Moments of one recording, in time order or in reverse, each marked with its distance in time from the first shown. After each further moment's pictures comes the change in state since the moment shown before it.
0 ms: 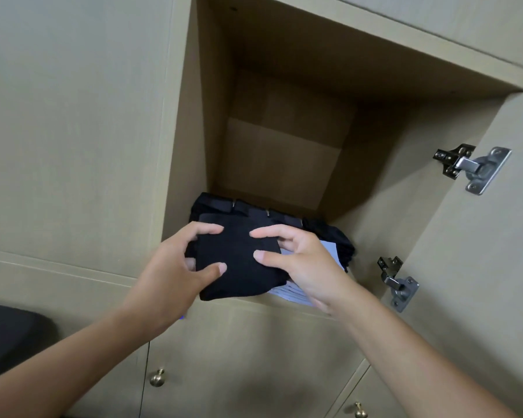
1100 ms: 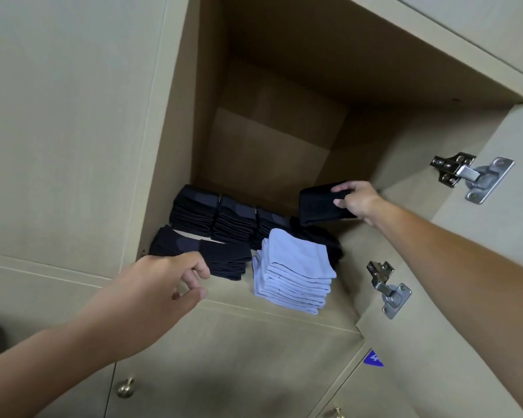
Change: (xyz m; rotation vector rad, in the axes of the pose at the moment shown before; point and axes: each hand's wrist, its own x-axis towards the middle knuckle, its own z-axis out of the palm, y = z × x) left_hand 0.005 -0.026 -0.018 0.584 -0.241 0.164; right_hand 0.147 0.017 -0.181 -0.531 0.539 0.177
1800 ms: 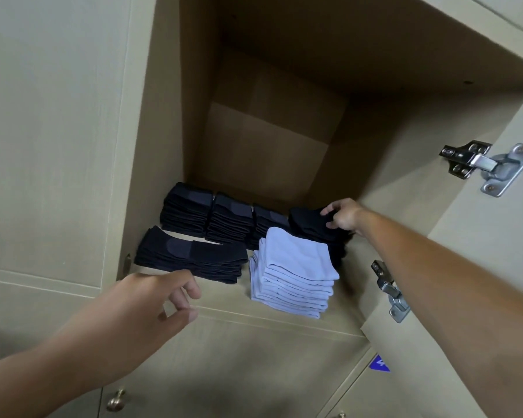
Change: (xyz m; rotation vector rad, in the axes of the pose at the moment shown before) left_hand 0.000 -0.011 0.011 0.070 -0.091 -0.034; right_hand 0.025 0.039 0.027 -0.357 -0.222 0.085
